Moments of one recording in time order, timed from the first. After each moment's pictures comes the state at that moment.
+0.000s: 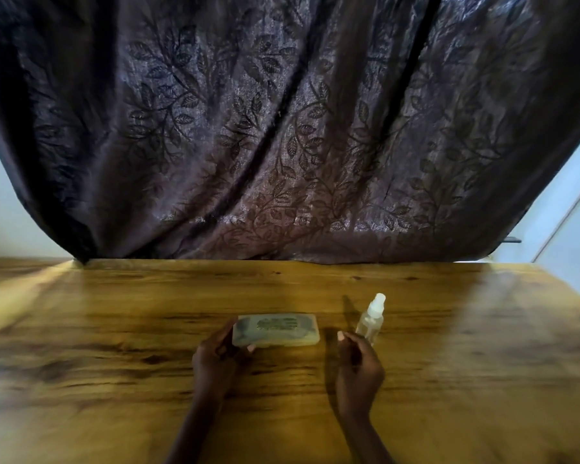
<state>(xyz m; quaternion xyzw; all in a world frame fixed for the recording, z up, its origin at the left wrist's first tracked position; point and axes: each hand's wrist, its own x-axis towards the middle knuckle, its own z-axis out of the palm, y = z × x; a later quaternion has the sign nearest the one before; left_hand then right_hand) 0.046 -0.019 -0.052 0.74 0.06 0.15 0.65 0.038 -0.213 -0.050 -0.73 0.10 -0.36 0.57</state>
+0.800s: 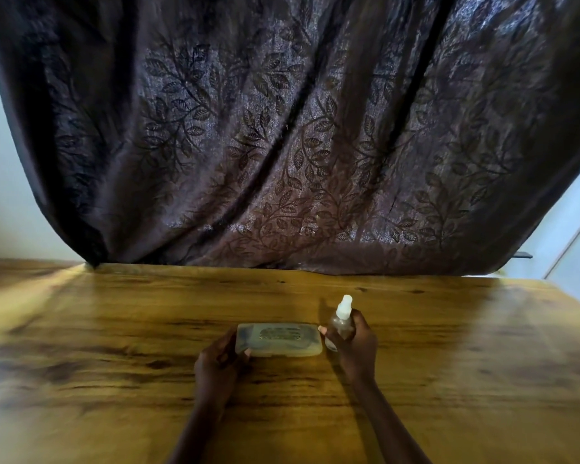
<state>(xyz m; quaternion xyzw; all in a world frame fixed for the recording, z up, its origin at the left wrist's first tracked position) 0.042 -0.019 -0.045 0.76 0.09 0.15 0.63 0.086 -0.229 -0.022 -0.80 0.02 -0.22 0.55</state>
